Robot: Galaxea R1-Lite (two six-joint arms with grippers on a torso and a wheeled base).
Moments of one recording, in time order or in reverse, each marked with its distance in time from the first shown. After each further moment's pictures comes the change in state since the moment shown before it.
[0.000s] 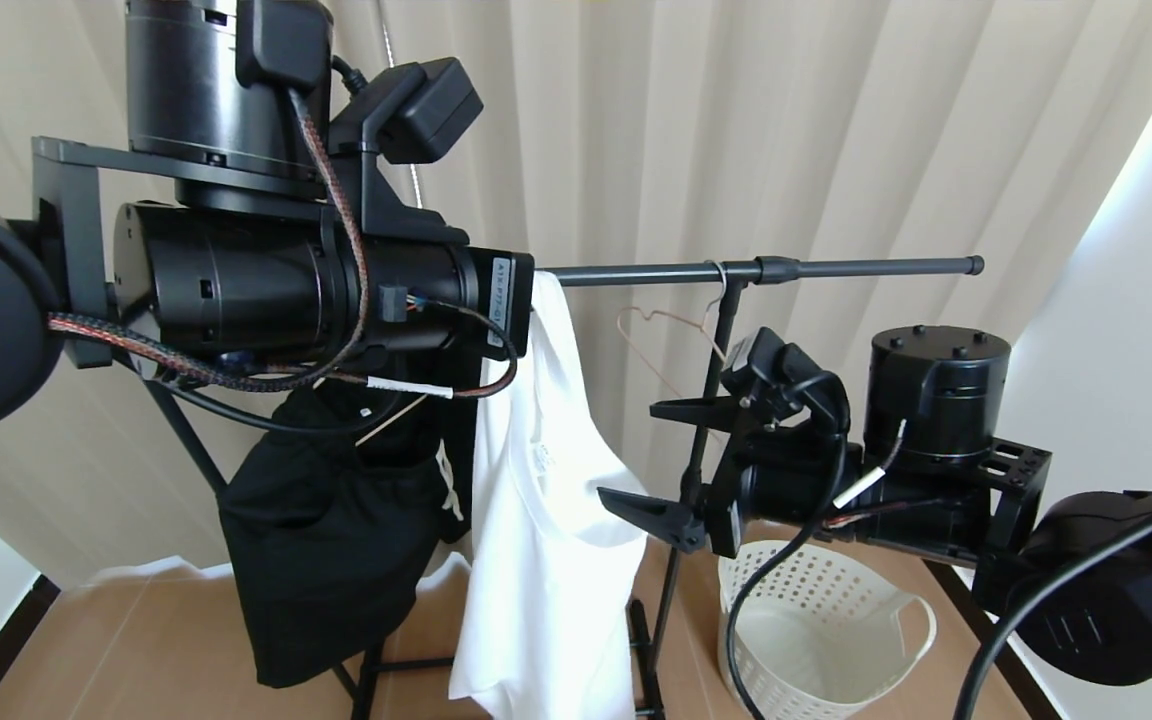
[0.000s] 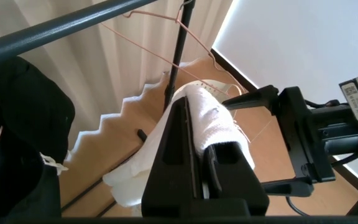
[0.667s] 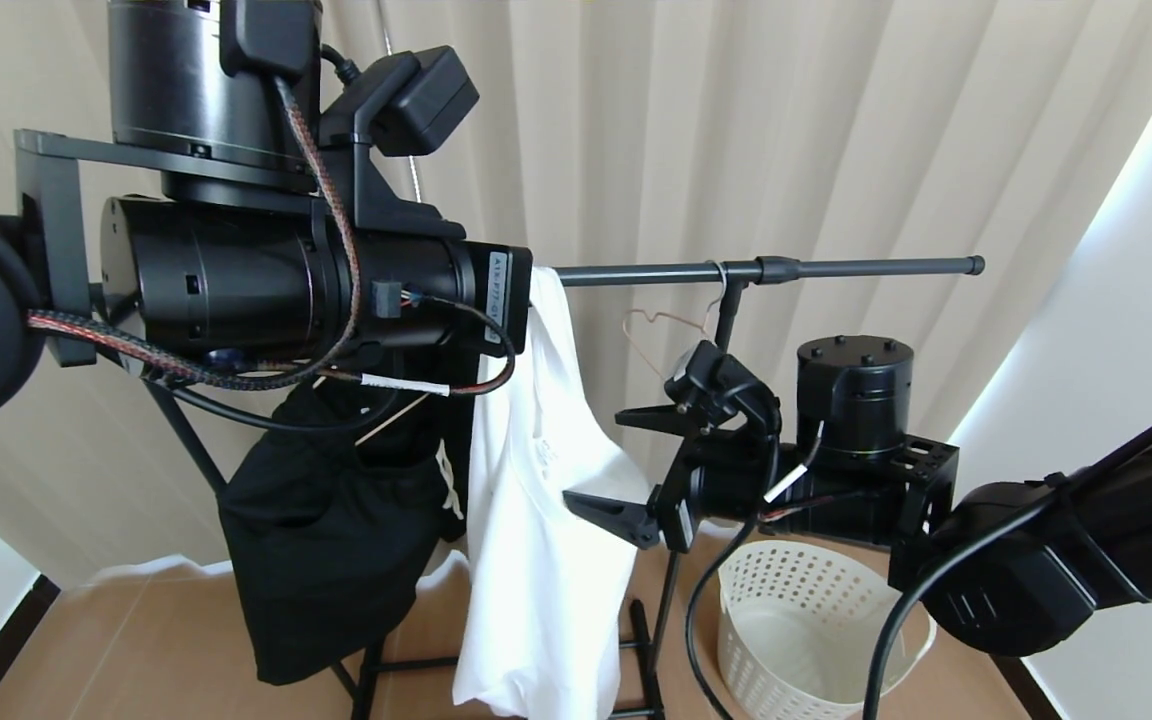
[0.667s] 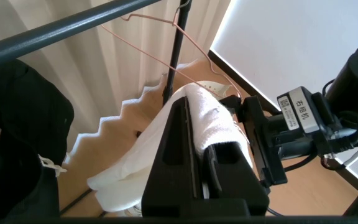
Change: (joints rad) left arm -0.004 -0.009 0.000 0.000 0.000 0.000; right arm 0.022 0.117 -0.094 0.003 -0.002 0.000
